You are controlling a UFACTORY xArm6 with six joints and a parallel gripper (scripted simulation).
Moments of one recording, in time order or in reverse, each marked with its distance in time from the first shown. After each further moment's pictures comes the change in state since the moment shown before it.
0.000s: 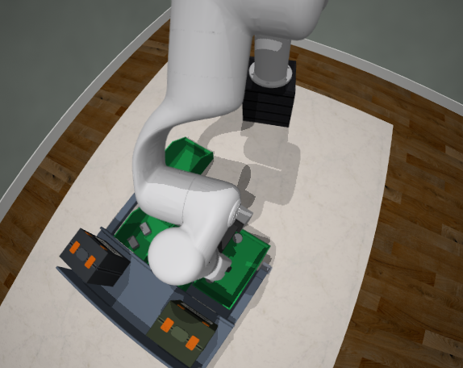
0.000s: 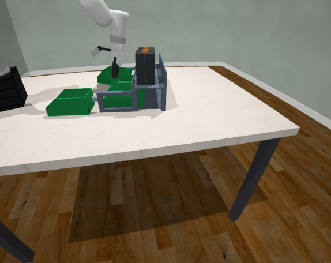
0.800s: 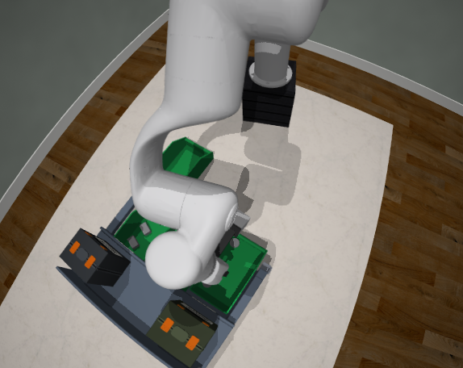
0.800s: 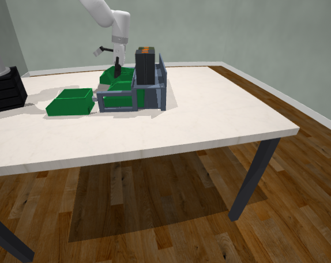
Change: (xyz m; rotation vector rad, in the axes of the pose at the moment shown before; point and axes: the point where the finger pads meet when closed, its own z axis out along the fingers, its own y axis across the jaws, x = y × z) arm -0.012 0.000 -0.001 0.000 -0.022 0.000
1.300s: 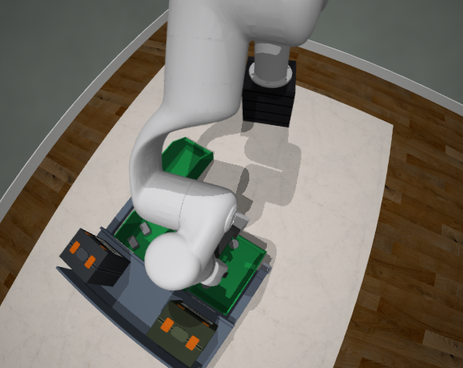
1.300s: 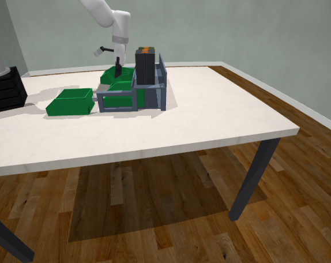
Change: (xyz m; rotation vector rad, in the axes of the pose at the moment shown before) arm -0.003 0.000 0.000 0.000 -0.006 0.000
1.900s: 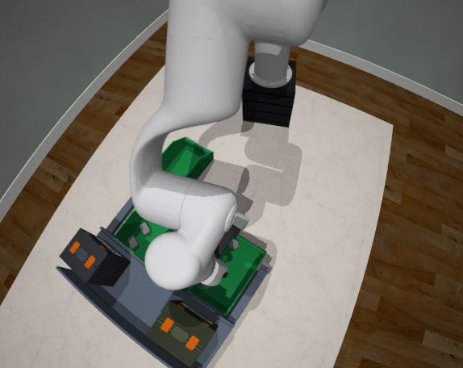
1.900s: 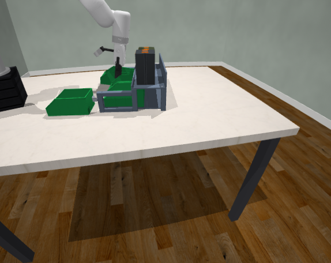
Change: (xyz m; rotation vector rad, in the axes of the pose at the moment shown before) arm 0.000 0.000 0.000 0.000 -0.003 0.000
